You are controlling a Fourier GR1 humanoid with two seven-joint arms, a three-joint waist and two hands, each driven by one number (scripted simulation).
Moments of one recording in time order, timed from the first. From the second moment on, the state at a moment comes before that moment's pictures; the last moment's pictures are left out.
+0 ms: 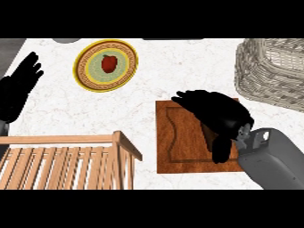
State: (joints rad) left arm -0.36 0.64 -0.19 -1.32 0.45 0.19 0.17; right arm -0.54 -0.39 0.50 -1.65 0.54 0.67 0.41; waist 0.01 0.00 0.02
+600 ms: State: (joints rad) left arm -0.36 0.64 -0.19 -1.32 0.46 0.20 0.16; right arm -0.52 -0.41 0.57 -1.41 0.72 0.56 0.25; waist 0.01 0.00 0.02
